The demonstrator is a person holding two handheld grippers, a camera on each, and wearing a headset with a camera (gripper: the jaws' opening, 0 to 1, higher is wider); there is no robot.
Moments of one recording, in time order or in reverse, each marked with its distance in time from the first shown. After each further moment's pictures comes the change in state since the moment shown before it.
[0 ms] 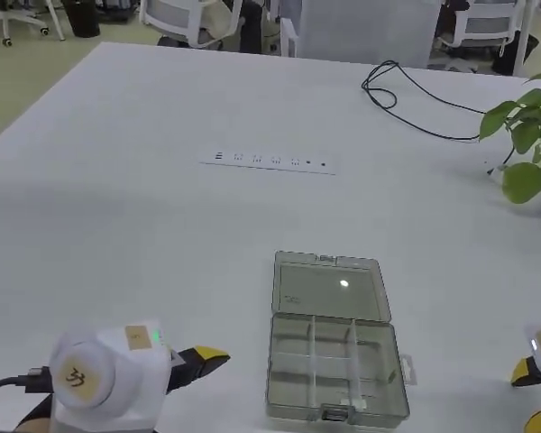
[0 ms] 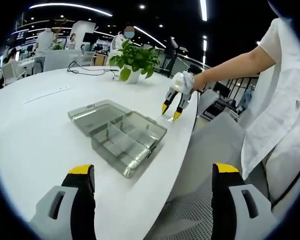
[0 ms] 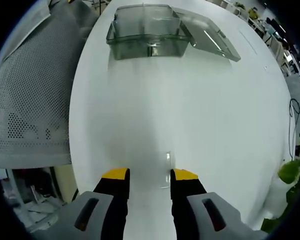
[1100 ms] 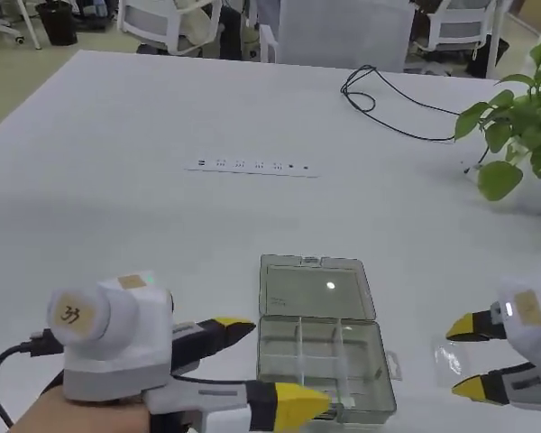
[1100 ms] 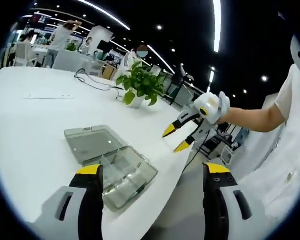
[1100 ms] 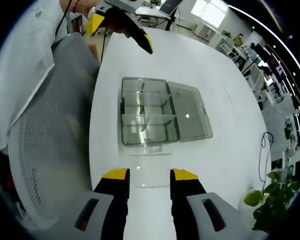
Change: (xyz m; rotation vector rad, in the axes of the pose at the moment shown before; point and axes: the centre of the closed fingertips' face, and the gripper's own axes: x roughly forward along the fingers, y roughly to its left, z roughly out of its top) left arm 0.008 -0.005 0.088 -0.254 -0.246 -0.046; right arm -0.097 0.021 0.143 -0.051 -0.250 -0.218
